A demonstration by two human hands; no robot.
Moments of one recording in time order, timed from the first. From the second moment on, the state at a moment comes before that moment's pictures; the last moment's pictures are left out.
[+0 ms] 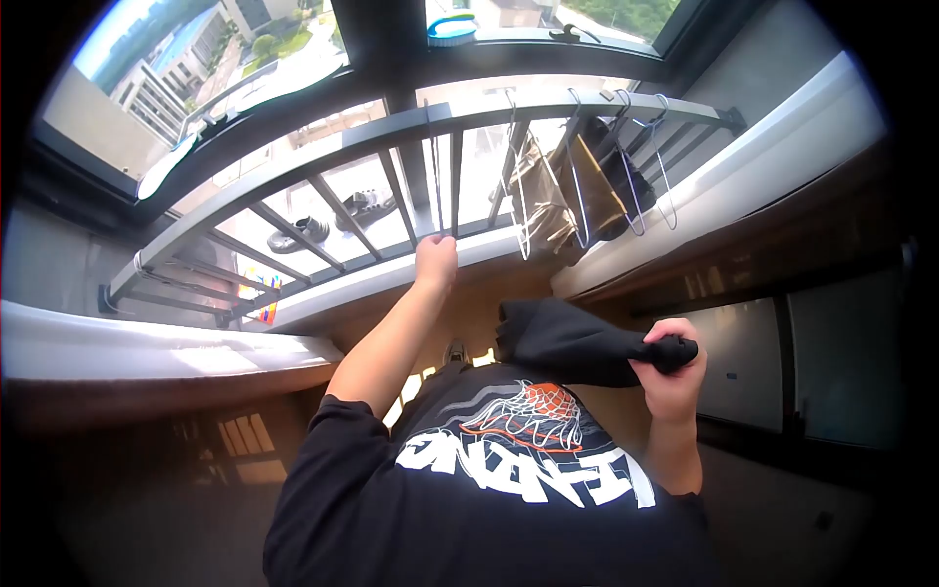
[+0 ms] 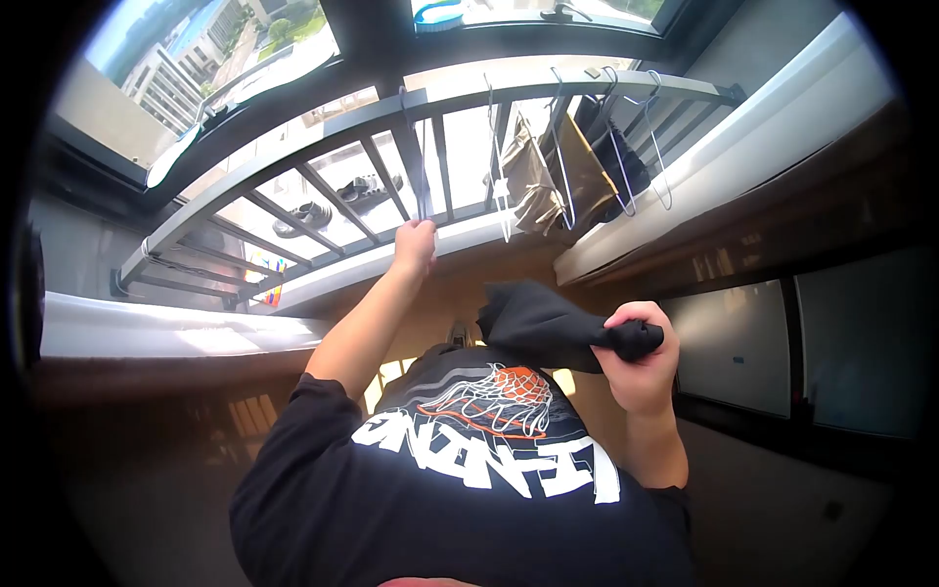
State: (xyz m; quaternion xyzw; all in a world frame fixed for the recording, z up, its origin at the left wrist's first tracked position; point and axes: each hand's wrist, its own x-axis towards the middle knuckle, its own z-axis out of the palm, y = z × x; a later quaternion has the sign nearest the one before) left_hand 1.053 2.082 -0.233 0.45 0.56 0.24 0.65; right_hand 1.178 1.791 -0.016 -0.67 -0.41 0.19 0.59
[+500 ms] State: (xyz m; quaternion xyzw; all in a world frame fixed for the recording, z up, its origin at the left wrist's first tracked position) left_hand 0.927 2.012 -0.098 0.55 0.60 0.15 0.56; right_hand 1.228 1.743 0.042 -0.52 -0.70 0.13 0.47
